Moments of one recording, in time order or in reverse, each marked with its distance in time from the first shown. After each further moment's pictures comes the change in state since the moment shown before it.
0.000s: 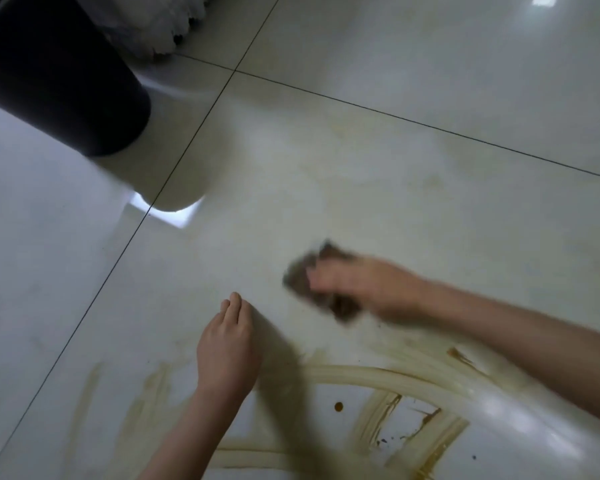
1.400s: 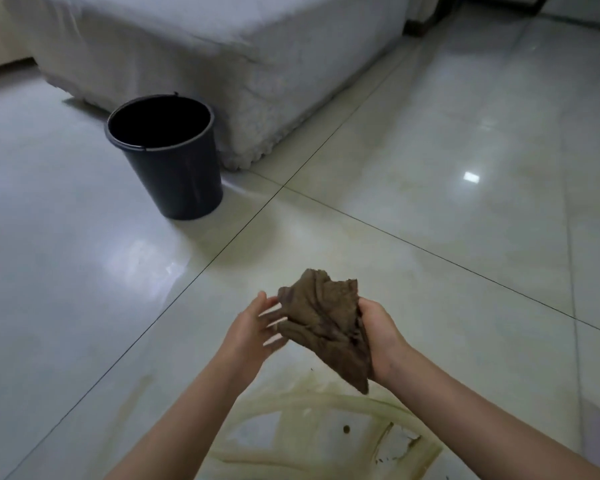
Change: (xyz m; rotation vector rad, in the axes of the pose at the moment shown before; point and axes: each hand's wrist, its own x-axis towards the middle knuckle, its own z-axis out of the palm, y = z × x) left_hand -0.050 -0.029 -0.132 -1.894 -0.233 -0.305; right_hand 0.057 -0.228 -0.115 1.922 0.490 0.878
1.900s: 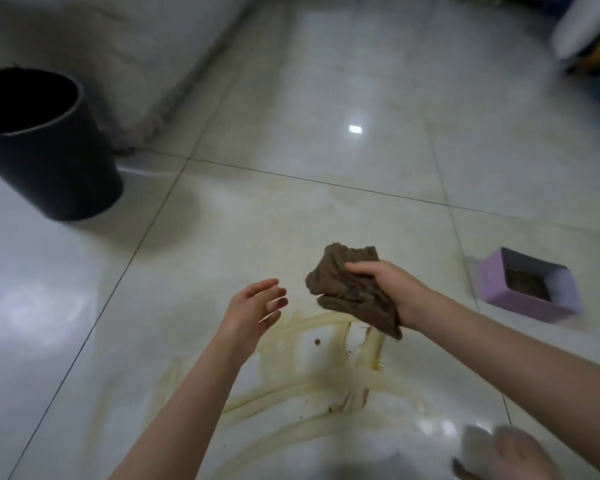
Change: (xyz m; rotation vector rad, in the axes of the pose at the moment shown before) left_hand -0.005 -0.055 -0.009 0.214 -0.262 -0.100; right_hand -0.096 0.039 -0.041 -0.172 0.506 -0.182
